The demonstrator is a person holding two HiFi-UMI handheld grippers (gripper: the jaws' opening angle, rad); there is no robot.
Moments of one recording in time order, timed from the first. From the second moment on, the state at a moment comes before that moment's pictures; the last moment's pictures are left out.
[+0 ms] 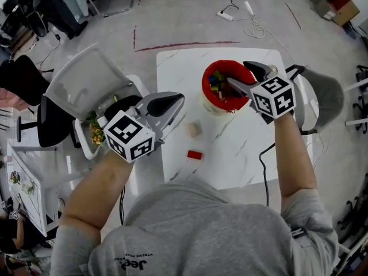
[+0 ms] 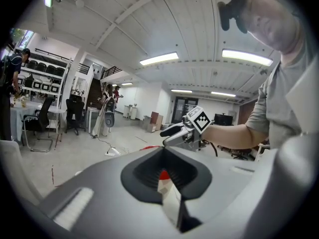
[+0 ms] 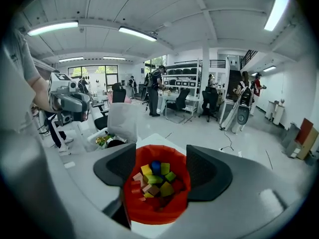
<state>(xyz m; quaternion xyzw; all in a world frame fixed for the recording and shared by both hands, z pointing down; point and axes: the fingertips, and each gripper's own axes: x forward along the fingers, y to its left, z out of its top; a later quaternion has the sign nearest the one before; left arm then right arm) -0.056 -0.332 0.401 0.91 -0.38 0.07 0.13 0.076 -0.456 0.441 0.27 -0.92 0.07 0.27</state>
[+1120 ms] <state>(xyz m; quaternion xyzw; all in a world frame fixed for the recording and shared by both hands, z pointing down) -0.082 -0.229 0.465 0.90 -0.38 0.07 0.17 -0.003 -0.234 0.565 0.07 -0.94 0.06 0.32</state>
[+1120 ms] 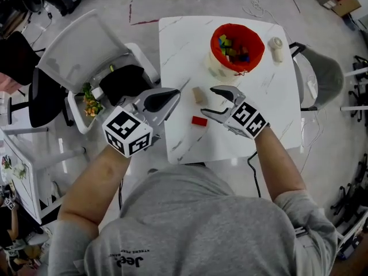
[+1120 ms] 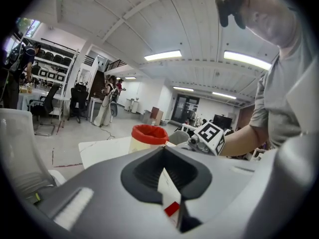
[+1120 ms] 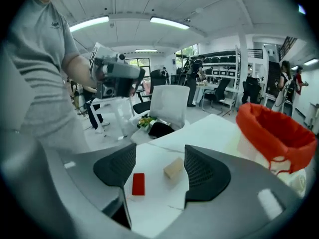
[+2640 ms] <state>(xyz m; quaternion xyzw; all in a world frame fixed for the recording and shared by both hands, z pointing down) -0.081 -0.252 0.436 0.91 -0.39 0.06 0.15 0.025 -0.309 0.519 0.16 -0.92 0.01 0.35</state>
